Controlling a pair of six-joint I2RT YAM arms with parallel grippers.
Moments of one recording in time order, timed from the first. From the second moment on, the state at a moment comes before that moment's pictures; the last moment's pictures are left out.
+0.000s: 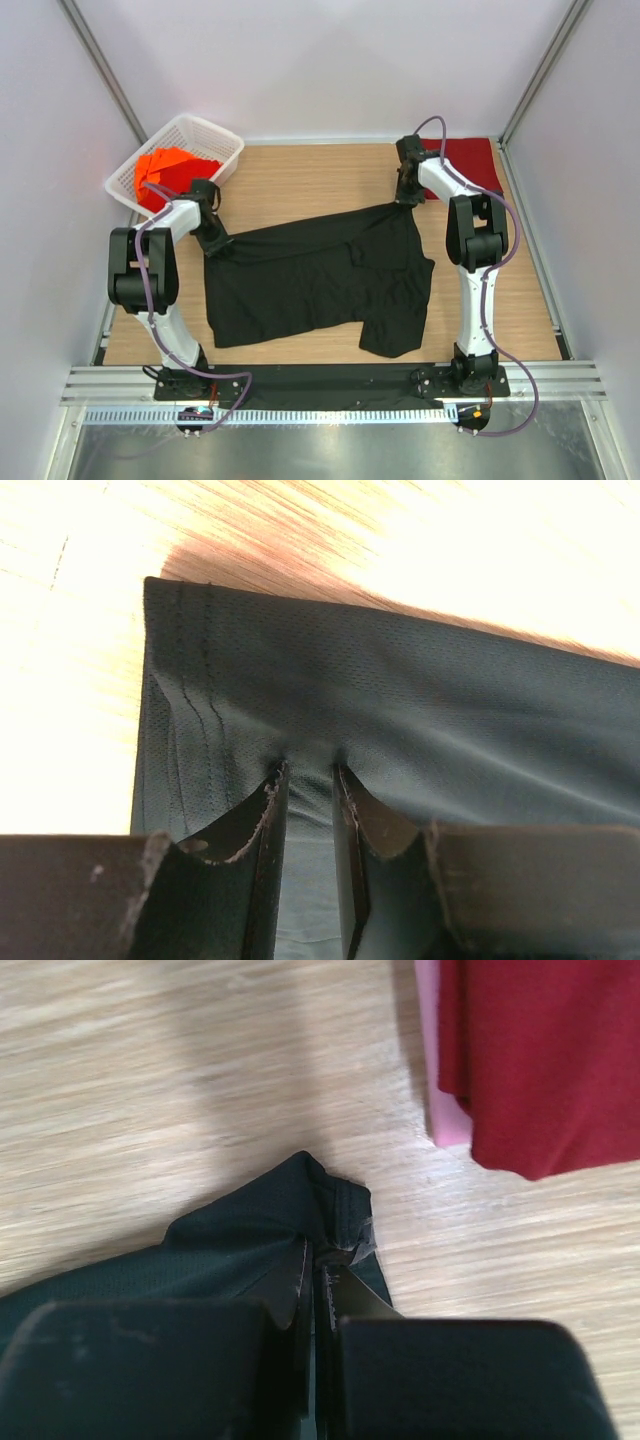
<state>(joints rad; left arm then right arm) -0.02 1.82 1.17 -0.67 -0.01 -0.52 0.19 2.24 1.82 -0.74 0.17 0.35</state>
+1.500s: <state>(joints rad) -0.02 1.89 1.25 -0.75 -0.02 -0.52 0.30 2.21 1.74 -0.75 0.23 0.37</state>
